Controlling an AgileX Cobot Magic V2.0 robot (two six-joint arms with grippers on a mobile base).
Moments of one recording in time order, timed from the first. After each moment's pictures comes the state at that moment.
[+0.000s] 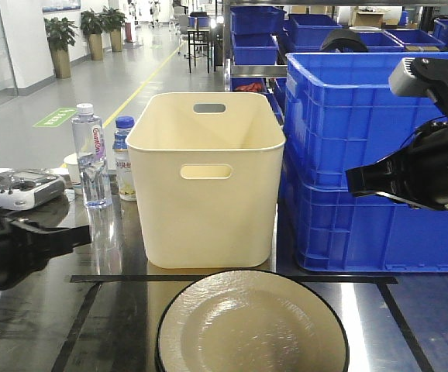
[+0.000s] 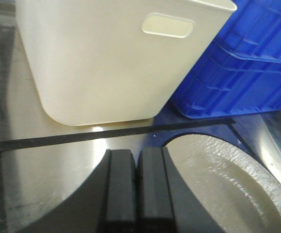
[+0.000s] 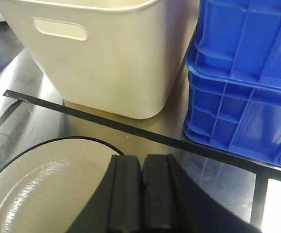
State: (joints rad) left arm -0.11 1.19 -0.94 -1.22 0.46 0.91; right arm 0.21 1.36 -1.50 0.26 0.84 -0.20
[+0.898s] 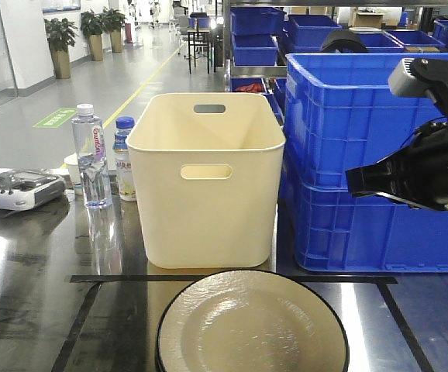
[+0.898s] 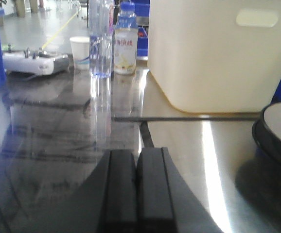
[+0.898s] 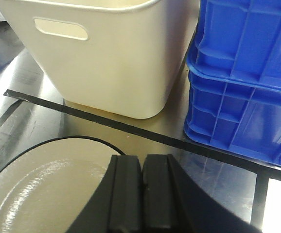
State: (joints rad) left arm -0.11 0.37 -0.24 0.01 0.09 -0.10; right arm 0.21 1.36 -1.50 0.26 0.84 -0.20
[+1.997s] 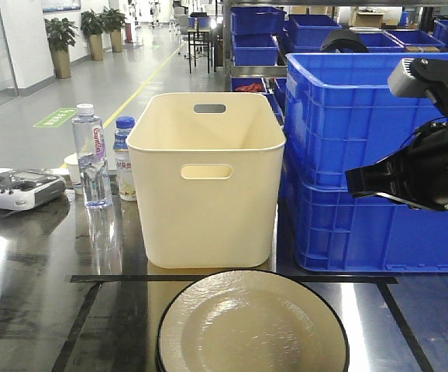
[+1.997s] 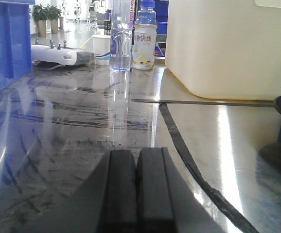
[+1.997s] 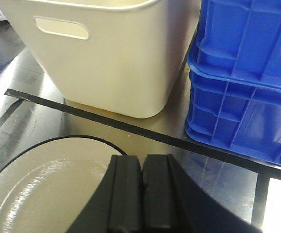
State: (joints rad) left arm -0.04 -0.01 0.03 0.02 0.11 -0.10; right arm 0.21 1.36 -1.50 0.26 0.85 -0.20
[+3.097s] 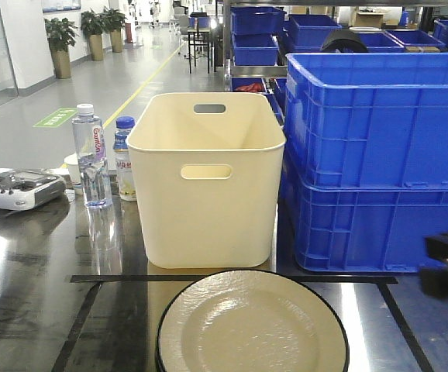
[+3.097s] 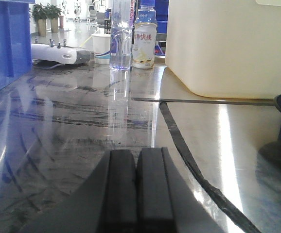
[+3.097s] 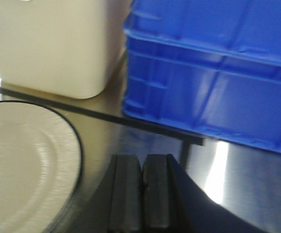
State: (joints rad) left arm -0.04 -0.01 0.03 0.02 0.11 -0.10; right arm 0.21 0.95 -0.95 -0.06 0.53 -0.07
